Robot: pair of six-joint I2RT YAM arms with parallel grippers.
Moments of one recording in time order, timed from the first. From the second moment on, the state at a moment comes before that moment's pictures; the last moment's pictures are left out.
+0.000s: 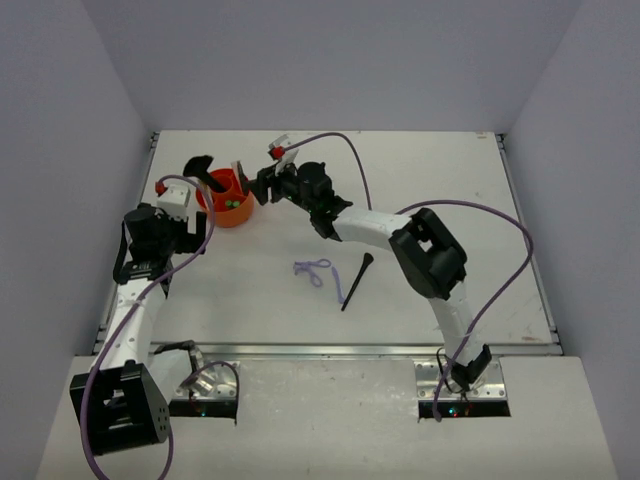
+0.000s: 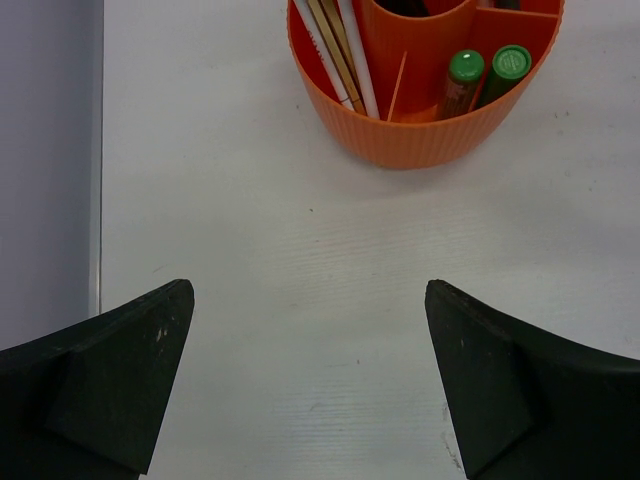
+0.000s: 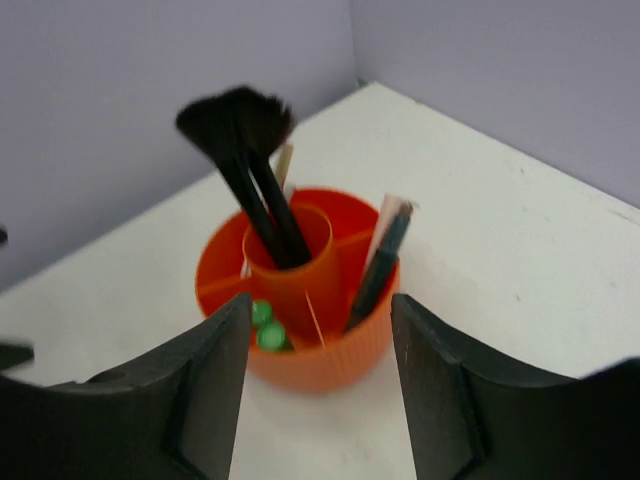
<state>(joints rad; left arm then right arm) 0.24 0.95 0.57 -0.13 0.17 0.27 0.76 2.22 1.55 0.70 -0.12 0.12</state>
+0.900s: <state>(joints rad) 0.24 0.88 0.66 -0.20 0.24 0.26 0.70 1.51 0.72 -0.31 0.35 0.90</state>
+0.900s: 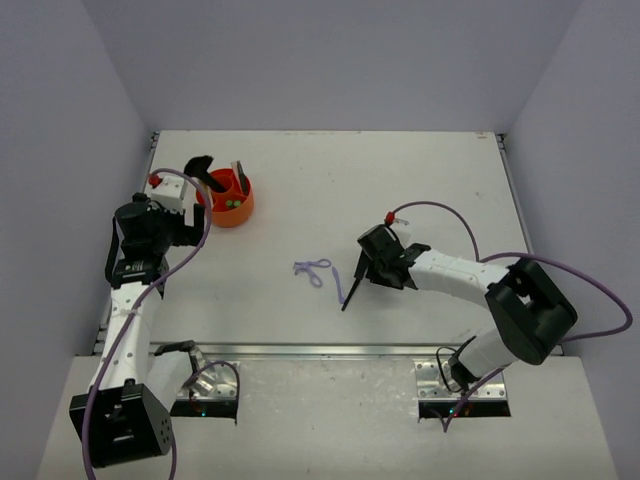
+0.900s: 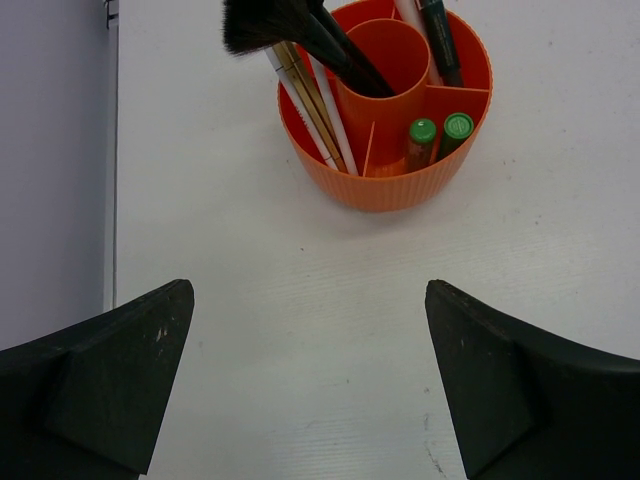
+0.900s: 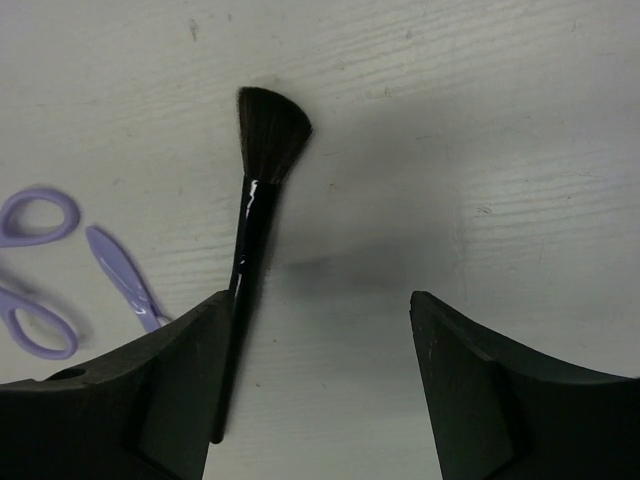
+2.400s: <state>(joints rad) 0.24 0.88 0.69 -0.26 0.32 0.28 0.68 1.35 0.58 0.13 0.35 0.31</state>
